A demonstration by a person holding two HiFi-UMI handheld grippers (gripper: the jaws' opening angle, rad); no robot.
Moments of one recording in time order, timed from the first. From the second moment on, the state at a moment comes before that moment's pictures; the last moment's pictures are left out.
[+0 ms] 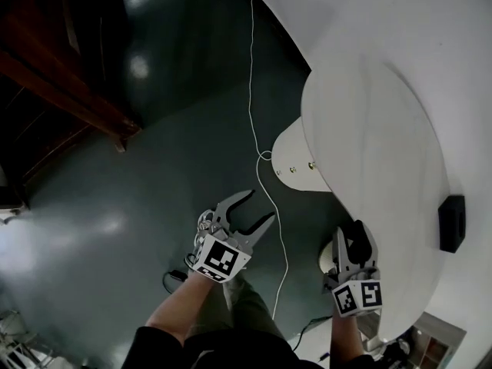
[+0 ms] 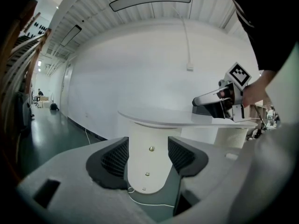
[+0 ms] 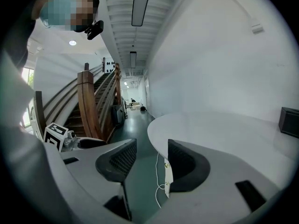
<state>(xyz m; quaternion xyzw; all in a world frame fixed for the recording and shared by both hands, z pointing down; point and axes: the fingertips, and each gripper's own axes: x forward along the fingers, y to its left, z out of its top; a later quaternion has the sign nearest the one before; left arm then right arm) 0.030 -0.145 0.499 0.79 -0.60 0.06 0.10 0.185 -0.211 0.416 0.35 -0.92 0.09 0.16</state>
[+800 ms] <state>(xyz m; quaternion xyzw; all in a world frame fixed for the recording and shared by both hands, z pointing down) 0.067 -0.270 0.609 0.87 -0.48 0.01 0.12 0.153 -0.270 0.465 0.42 -0.89 0.13 0.14</state>
